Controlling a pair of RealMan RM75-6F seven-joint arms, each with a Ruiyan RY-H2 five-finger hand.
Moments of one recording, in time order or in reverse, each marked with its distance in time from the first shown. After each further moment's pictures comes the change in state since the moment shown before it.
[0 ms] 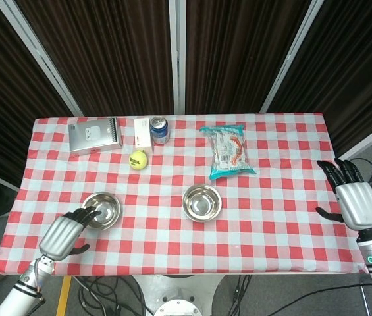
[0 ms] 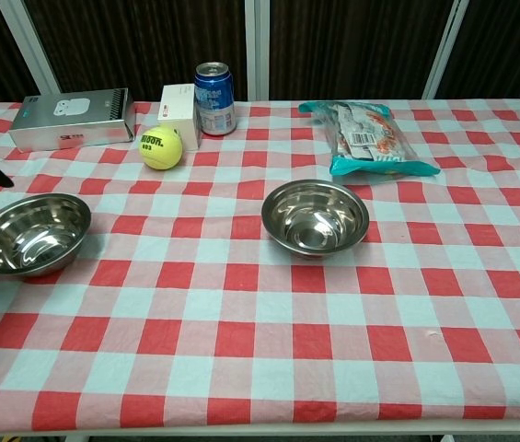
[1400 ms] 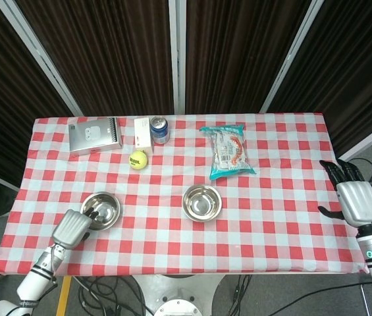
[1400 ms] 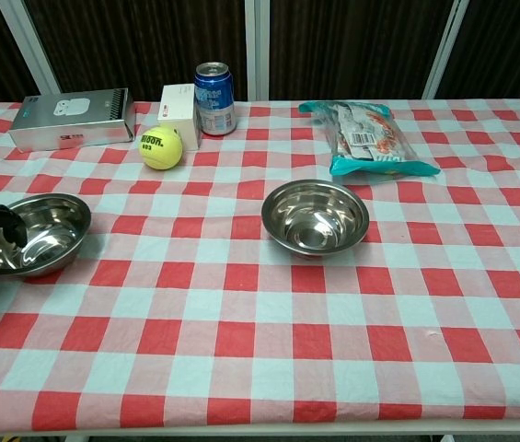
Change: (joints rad) left arm -0.070 -0.218 -0.014 0.367 -0.068 -0.084 0.056; right arm -0.002 -0.006 0.034 0.014 0.070 -0.088 -0.018
